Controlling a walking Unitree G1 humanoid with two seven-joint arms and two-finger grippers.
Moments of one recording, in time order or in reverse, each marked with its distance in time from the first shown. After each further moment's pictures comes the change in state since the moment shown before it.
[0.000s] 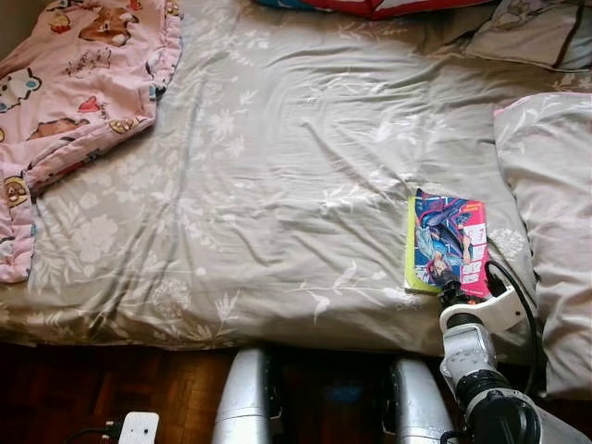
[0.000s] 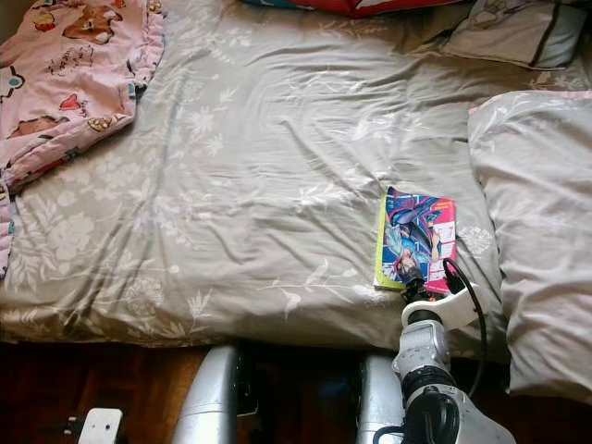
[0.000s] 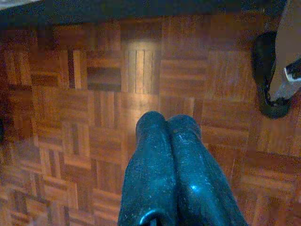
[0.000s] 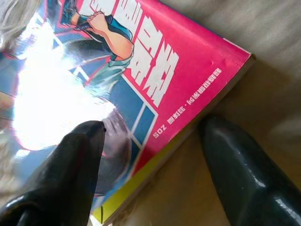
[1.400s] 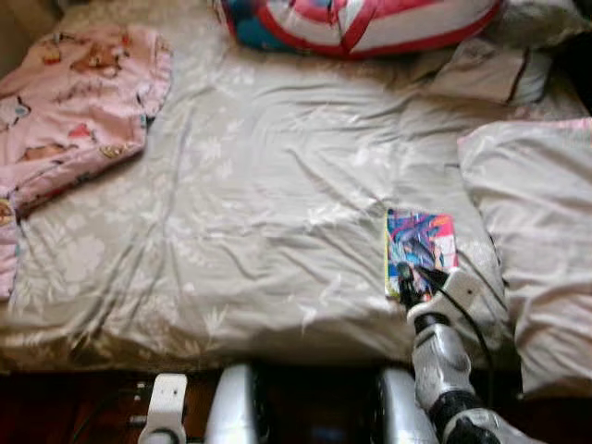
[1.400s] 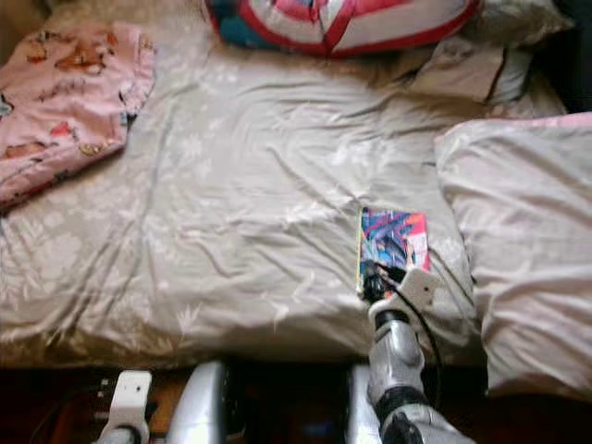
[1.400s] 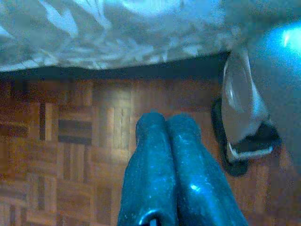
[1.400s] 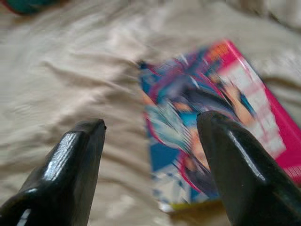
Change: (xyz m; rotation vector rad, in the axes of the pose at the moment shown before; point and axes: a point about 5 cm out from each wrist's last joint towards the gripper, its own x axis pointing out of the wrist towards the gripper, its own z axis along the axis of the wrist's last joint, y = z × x) left arm 0.022 -0.033 0.050 -0.057 -0.048 -0.015; right arm -0.021 0.036 -0.038 -0.540 -0.057 0.330
